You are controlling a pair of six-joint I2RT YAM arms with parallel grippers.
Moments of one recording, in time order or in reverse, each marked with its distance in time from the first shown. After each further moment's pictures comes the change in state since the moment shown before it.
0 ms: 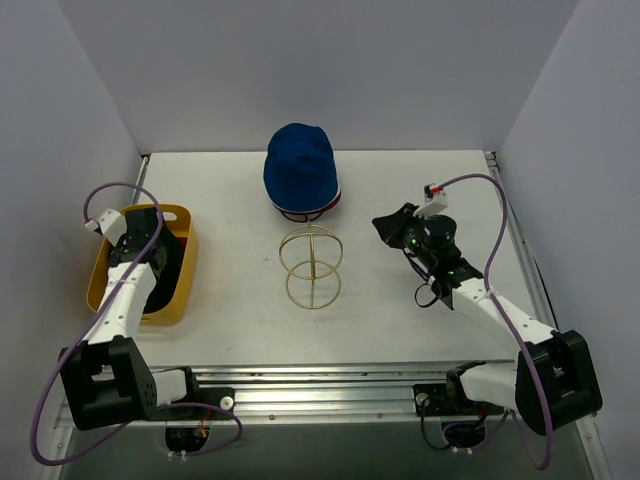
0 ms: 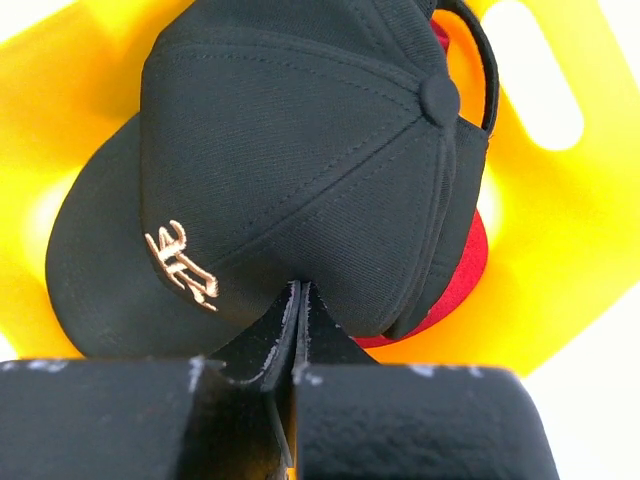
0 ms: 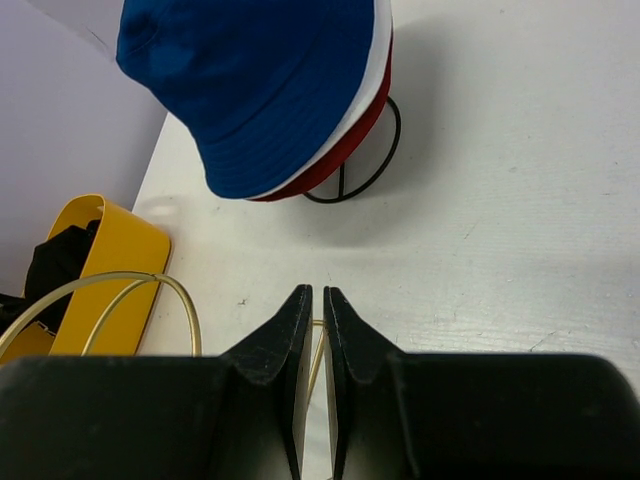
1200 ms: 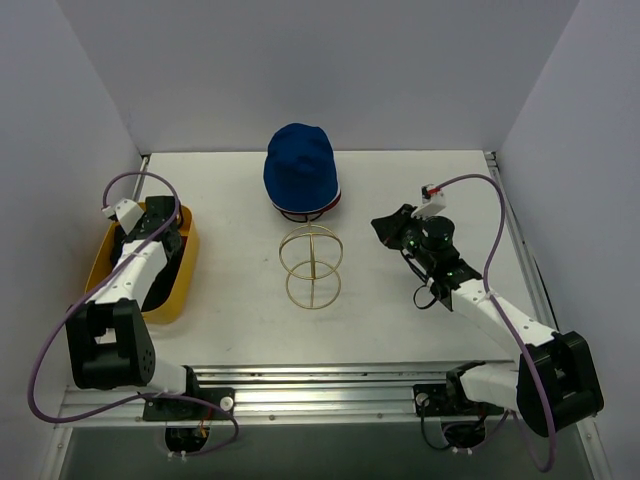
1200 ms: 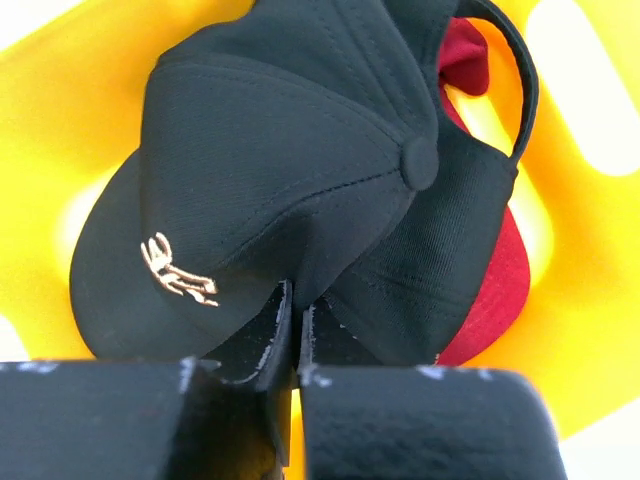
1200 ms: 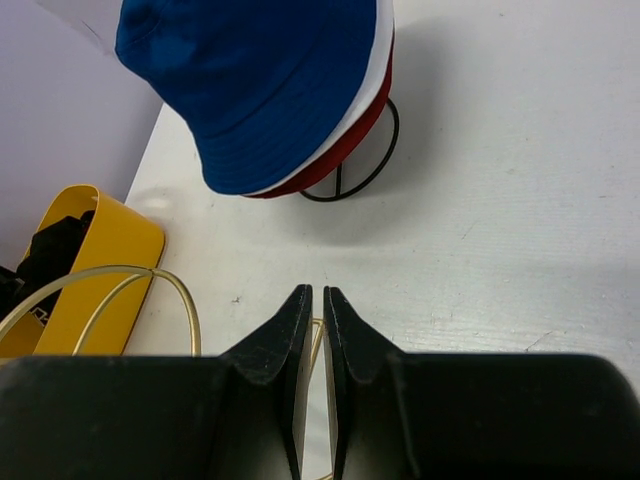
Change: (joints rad) left arm -0.084 0.186 0.106 -0.036 -0.169 -0.003; right arm 0.023 -0.008 0.000 -0.008 0.025 -0.026
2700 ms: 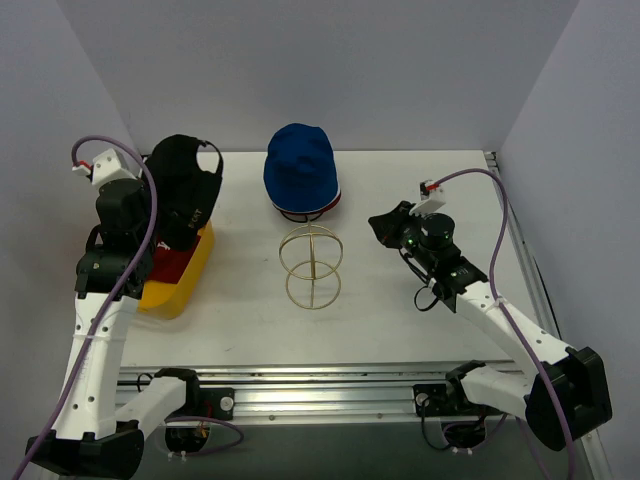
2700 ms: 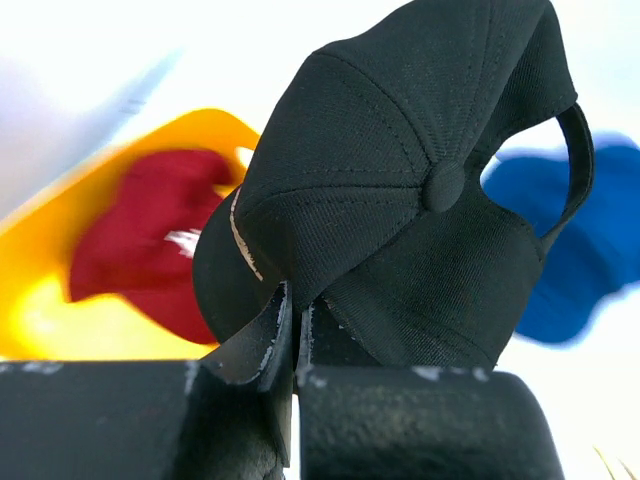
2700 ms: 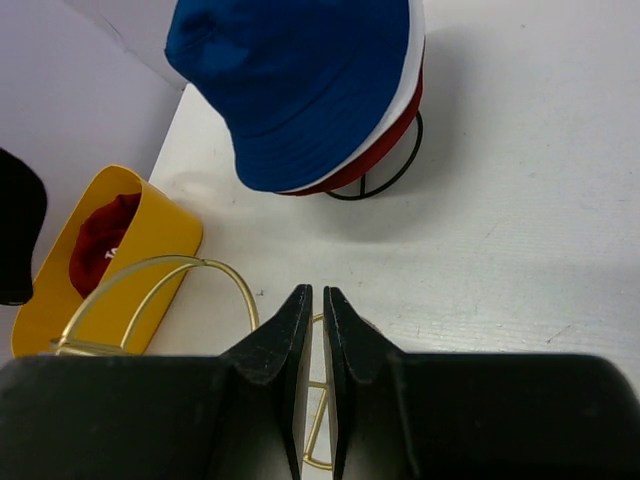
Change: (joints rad) left arm -0.147 -0.446 0.298 -0.157 0.291 0.234; right arm 0.062 -0.064 0.072 -0.140 0.051 -0.005
